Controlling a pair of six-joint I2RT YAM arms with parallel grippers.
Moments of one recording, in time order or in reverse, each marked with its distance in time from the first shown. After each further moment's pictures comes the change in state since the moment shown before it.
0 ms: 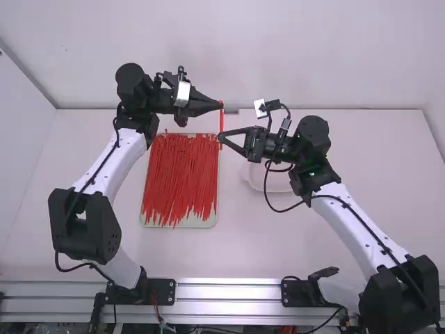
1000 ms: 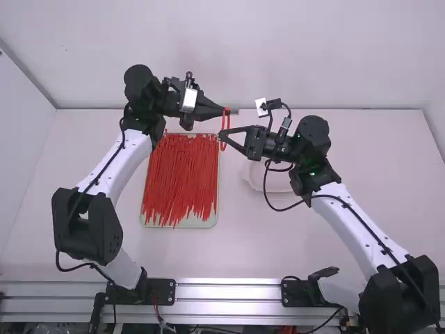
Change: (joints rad) left arm -0.041 0.000 -0.008 -0.002 0.029 0.041; right arm 0.000 0.000 0.000 -0.004 0.032 0.017
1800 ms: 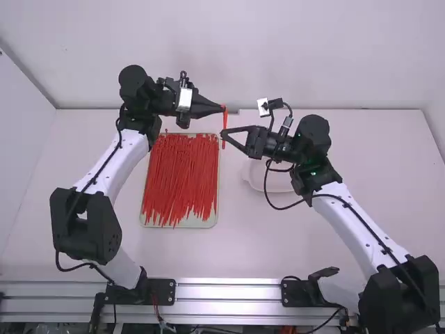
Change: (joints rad) left arm 0.023 0.000 -0.007 0.030 -0.016 0.026; right arm -0.012 0.000 0.000 -0.042 0.014 0.018
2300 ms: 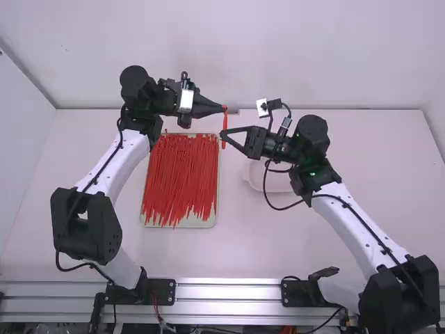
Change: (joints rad) left arm -0.007 0.000 0.000 0.009 -0.006 0.019; right arm 0.009 0.000 0.000 -0.006 0.015 -0.018
